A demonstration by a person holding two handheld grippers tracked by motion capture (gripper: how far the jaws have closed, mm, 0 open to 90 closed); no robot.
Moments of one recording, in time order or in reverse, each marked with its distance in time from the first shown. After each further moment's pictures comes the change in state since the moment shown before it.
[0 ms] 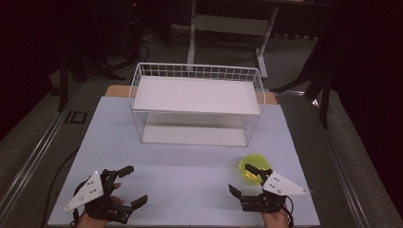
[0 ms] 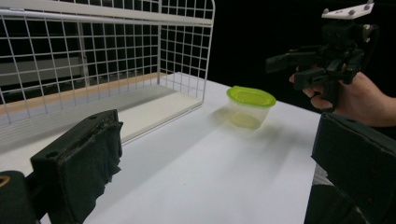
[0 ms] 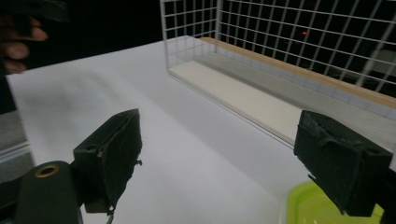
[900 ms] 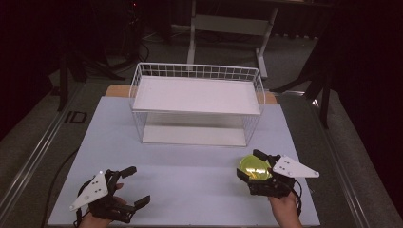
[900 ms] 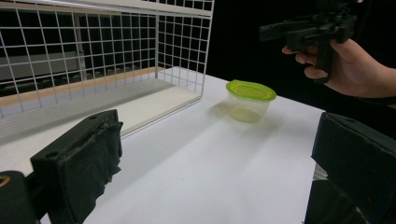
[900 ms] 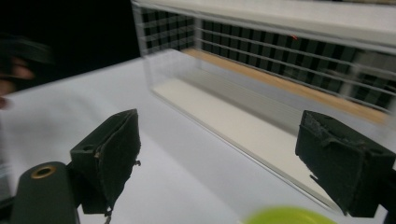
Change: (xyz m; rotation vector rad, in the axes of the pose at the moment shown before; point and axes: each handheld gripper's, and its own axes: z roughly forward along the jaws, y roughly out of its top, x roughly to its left) left arm 0.000 -0.005 0.007 0.025 -0.001 0.002; right arm -0.034 0.029 -0.003 -0.004 -0.048 0.039
